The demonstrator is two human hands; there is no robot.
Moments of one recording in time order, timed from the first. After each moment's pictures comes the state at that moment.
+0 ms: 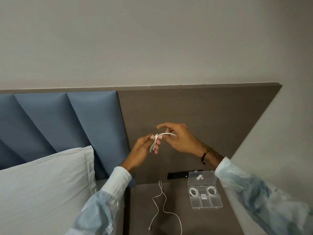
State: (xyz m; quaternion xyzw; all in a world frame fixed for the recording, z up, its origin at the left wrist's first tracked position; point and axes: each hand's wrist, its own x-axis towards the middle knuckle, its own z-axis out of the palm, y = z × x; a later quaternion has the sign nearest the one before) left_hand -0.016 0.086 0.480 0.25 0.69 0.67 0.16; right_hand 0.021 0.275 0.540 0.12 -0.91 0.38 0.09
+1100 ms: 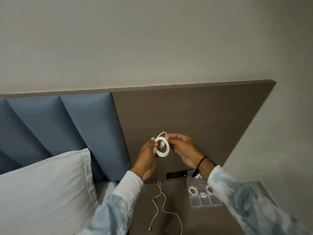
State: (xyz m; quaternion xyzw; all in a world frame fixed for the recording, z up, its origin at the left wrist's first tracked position) left_hand 0.010 0.137 0.480 -0.02 0.53 0.82 0.21; right_hand 0.032 0.282 0.489 -0.17 -0.57 0.80 0.02
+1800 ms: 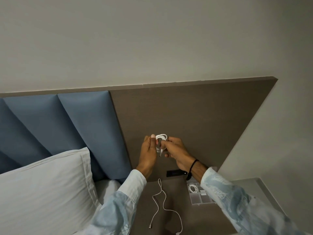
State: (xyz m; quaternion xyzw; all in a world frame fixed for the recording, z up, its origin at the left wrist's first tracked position) left_hand 0.009 0.141 0.474 0.06 0.71 0.70 0.05; right_hand 0.029 0.252 0.479 -0.20 -0.69 0.70 -0.02
